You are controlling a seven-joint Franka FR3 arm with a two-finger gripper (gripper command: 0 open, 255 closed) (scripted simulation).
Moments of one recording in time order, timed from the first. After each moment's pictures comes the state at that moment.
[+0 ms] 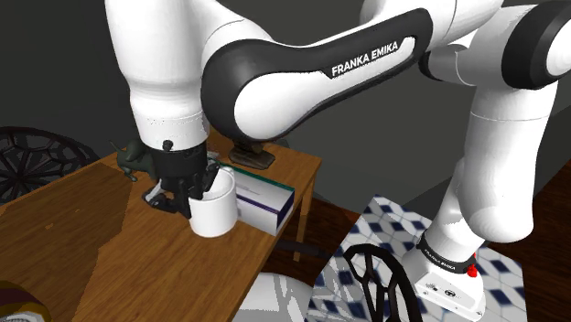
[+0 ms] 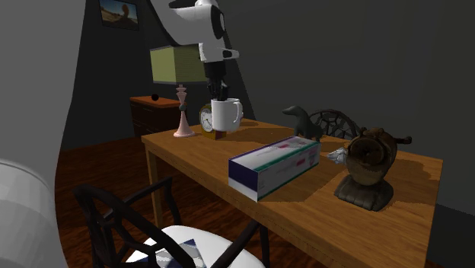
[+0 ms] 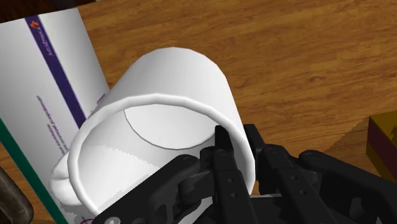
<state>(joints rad) 0.22 0.29 0.72 -1.63 -0.31 1.90 0.94</state>
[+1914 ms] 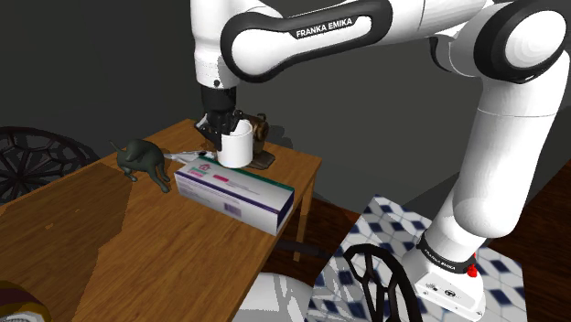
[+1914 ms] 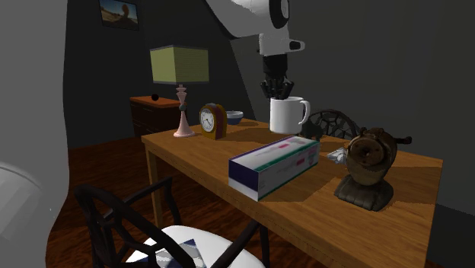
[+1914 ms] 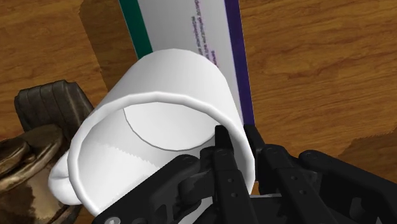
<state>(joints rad) -0.04 0.23 0.61 -1.65 -0.22 1.93 0.56</state>
